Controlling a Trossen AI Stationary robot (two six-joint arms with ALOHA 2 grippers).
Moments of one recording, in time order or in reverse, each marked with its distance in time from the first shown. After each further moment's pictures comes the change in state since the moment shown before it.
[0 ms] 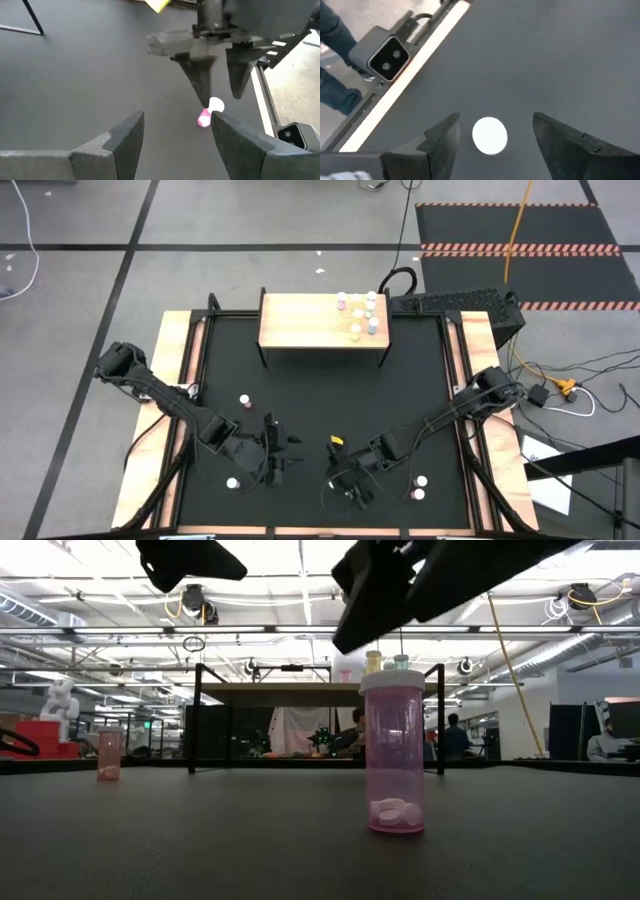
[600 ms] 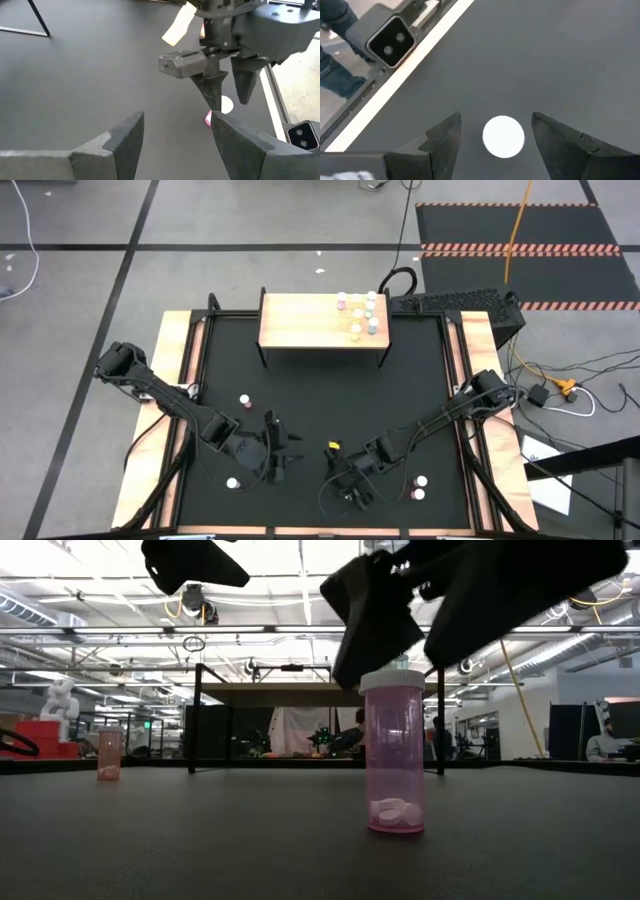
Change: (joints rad) left arm 0.017 0.000 0.000 -0.014 -0.001 0.028; right arm -0.004 0.047 0.000 0.032 -0.049 -0.058
